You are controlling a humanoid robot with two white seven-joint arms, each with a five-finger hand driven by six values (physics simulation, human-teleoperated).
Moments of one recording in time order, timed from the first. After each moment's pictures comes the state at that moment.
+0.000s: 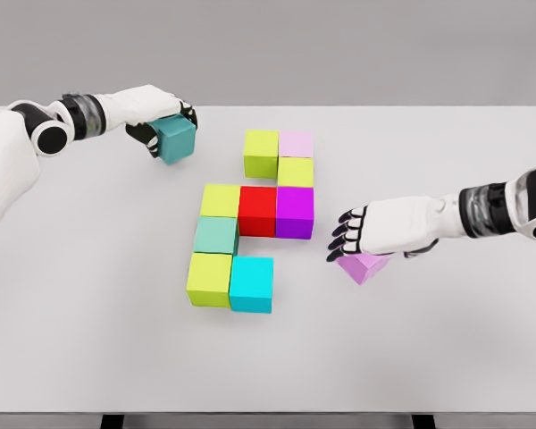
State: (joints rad) left arm -1.09 0.38 -0.94 -0.57 -0.54 -0.61 -0.25; right arm -0.99 -0.94 1.21 -1.66 0.43 -0.61 0.50
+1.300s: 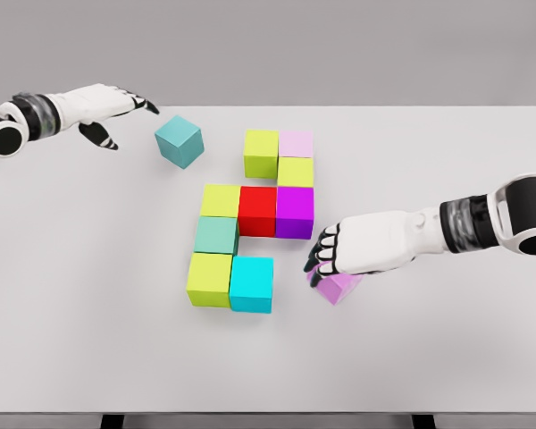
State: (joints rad) left arm -1.09 0.47 -0.90 -0.52 -0.59 -0.61 -0.25; right arm -0.97 -0.92 1.21 -1.77 0.38 -0.61 0.49
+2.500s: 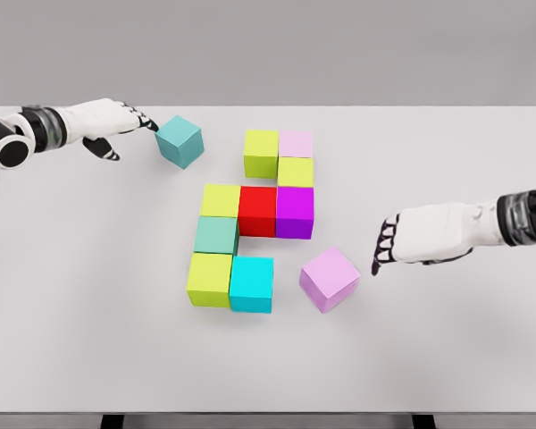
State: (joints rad) left arm -1.05 0.49 -0.91 -0.60 -0.68 -0.61 -0.26; right arm -1.03 -1.07 1.29 -1.72 0.38 -0.61 0.50
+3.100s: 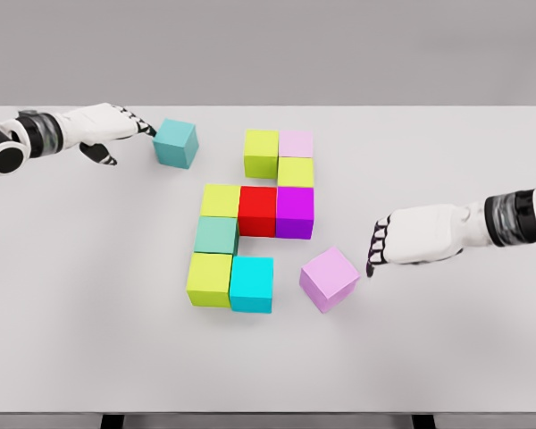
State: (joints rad) left arm -1.02 0.53 -0.91 -0.67 -0.68 -0.61 -0.25; right arm -1.03 -1.03 1.28 -1.71 0.42 -0.61 0.50
